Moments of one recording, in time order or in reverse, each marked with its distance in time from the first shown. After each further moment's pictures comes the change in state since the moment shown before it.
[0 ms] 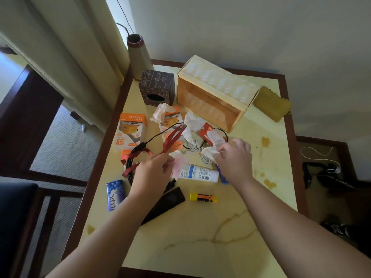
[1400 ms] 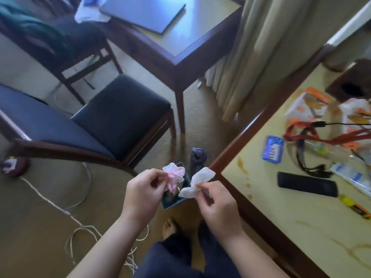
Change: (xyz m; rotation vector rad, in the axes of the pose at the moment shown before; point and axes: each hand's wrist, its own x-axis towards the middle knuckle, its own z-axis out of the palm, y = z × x) left_hand -0.399 -0.228 -0.191 -0.123 0.504 -0.656; right_hand -0.374 -0.273 0.183 0.512 -0.255 -0.838
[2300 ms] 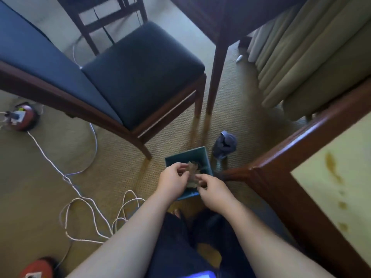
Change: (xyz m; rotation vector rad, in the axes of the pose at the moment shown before) left_hand 0.026 -0.200 0.172 -0.049 -0.249 -0.606; right_hand 0.016 0.143 0.193 -0.080 -0.868 0.467
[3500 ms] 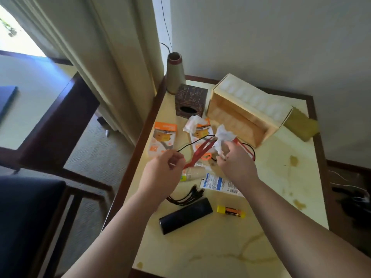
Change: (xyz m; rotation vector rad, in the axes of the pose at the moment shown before) left_hand -0.234 0.510 0.160 0.283 -0.315 0.782; right_hand -0.311 0.191 -0.450 0.218 0.958 0.441
